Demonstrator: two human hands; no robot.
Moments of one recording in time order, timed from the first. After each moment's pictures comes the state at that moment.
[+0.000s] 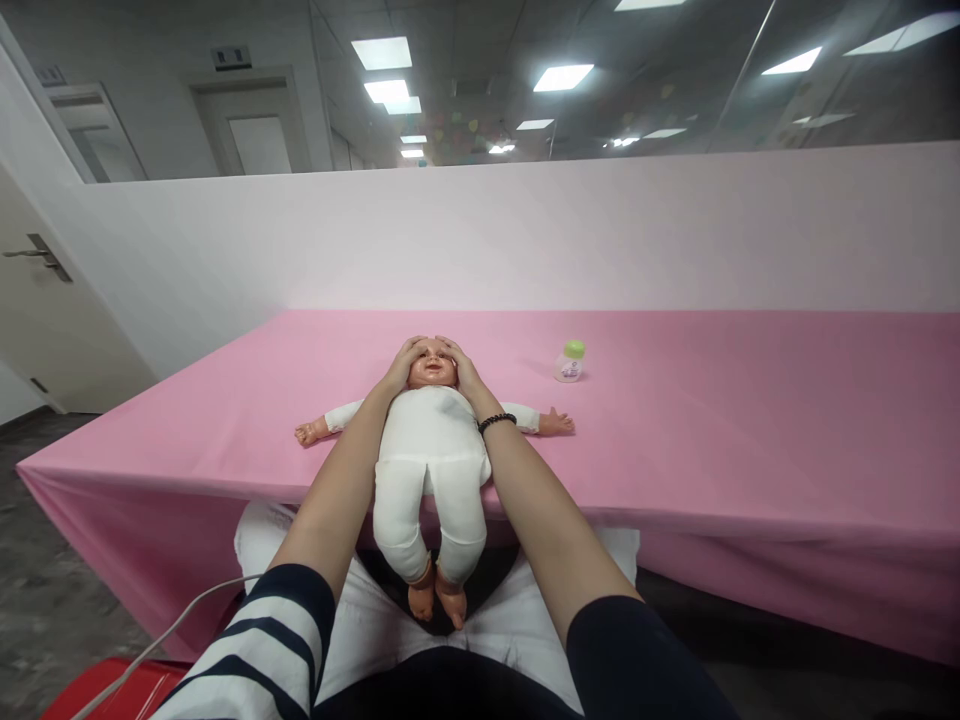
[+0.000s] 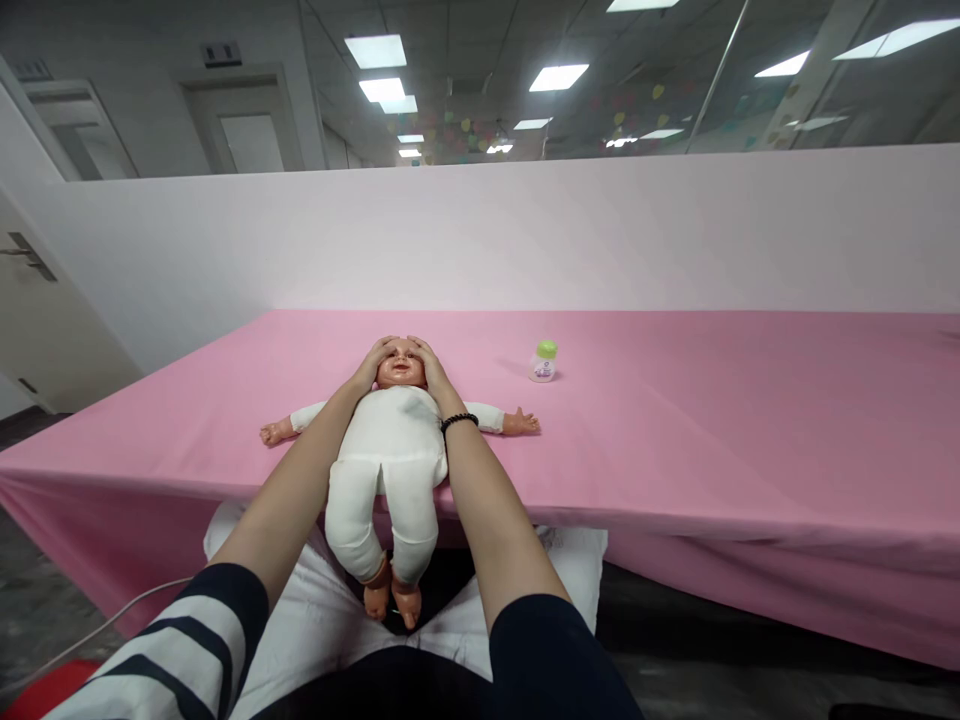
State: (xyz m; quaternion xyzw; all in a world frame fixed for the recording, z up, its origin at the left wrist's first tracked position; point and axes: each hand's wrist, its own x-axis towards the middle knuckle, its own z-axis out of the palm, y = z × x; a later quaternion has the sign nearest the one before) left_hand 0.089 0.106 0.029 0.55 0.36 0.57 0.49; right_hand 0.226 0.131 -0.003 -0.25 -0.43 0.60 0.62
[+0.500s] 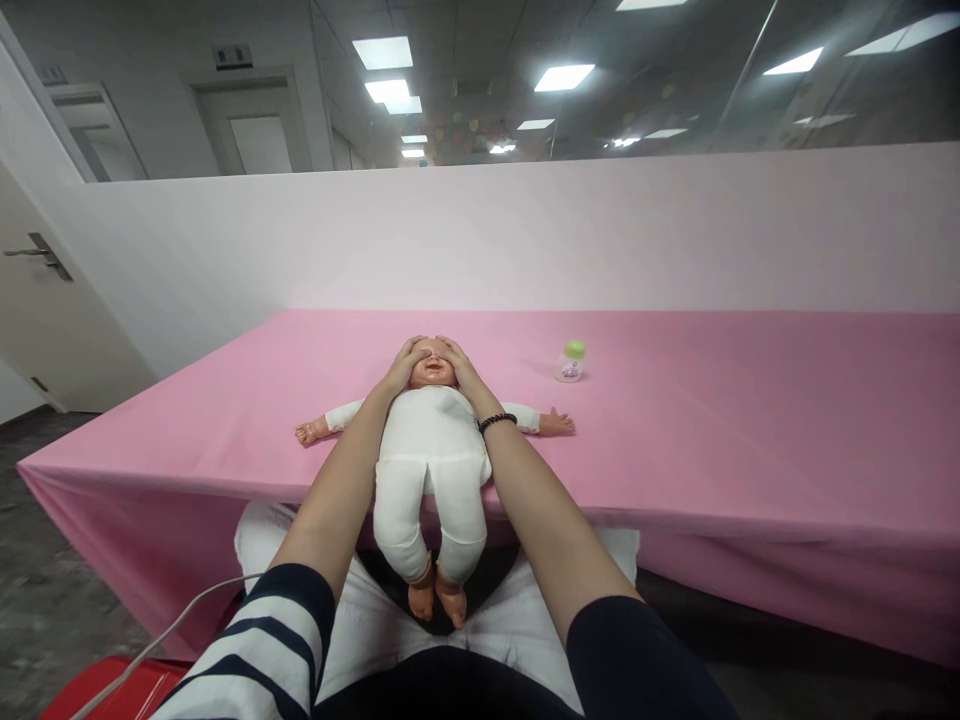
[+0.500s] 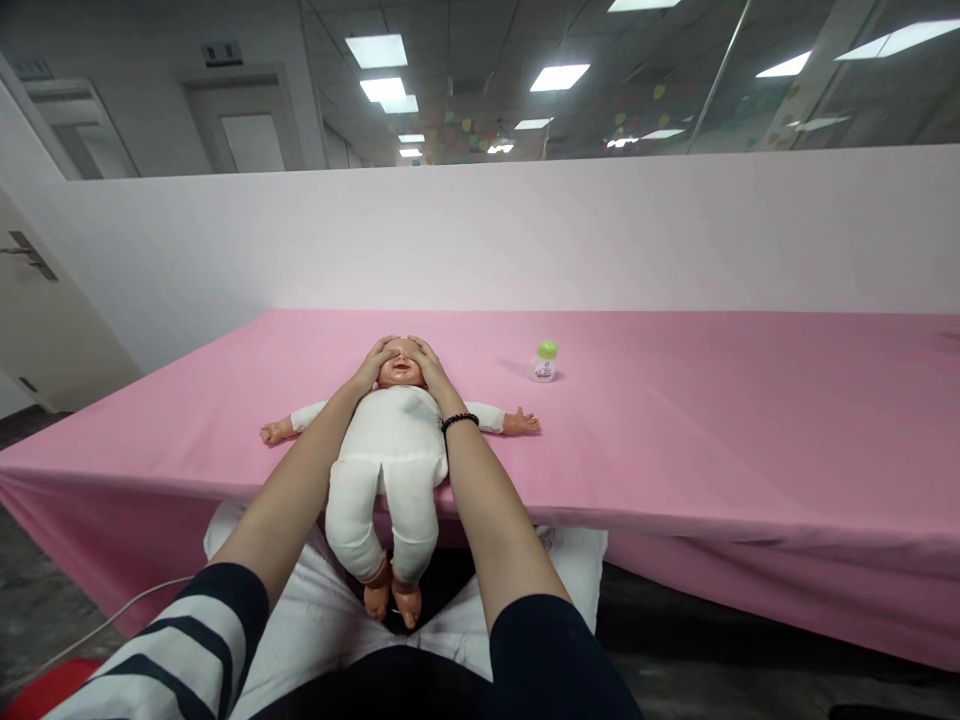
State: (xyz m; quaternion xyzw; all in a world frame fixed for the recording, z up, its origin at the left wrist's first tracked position) left_hand 0.085 0.117 0.019 0.58 0.36 0.56 0.48; right_hand 0.229 0.130 -0.007 -0.29 -0.50 0.54 0.61
